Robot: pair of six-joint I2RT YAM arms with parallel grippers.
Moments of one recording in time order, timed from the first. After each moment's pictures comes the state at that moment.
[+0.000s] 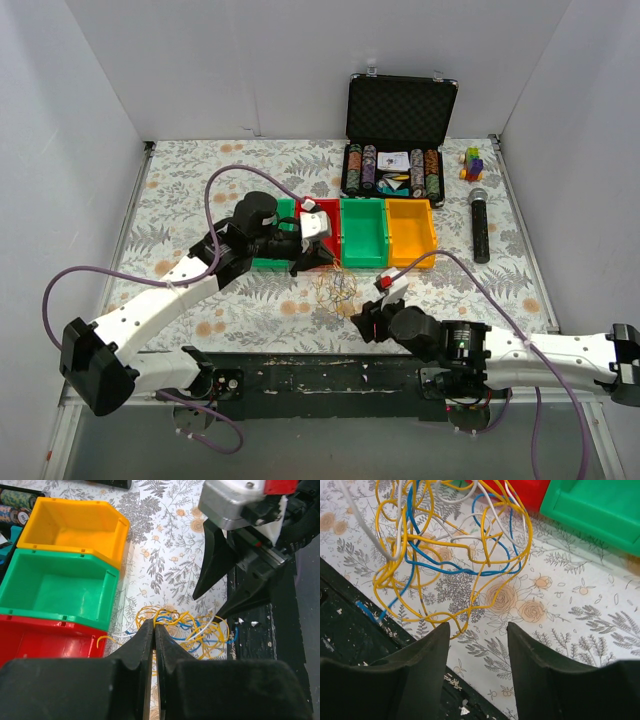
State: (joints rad) left arm -0.71 1.19 1.01 -0.27 0.71 0.33; right arm 1.39 0.76 0.35 -0.12 0.56 0.56
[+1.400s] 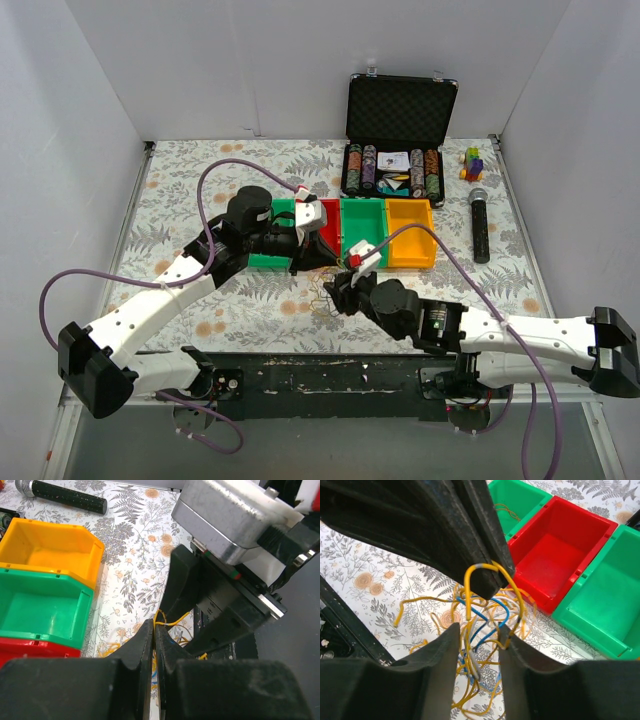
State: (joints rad) left arm -0.70 1.18 1.06 -0.24 0.82 0.16; right arm 1.35 1.00 0.65 0.09 0.55 0.26
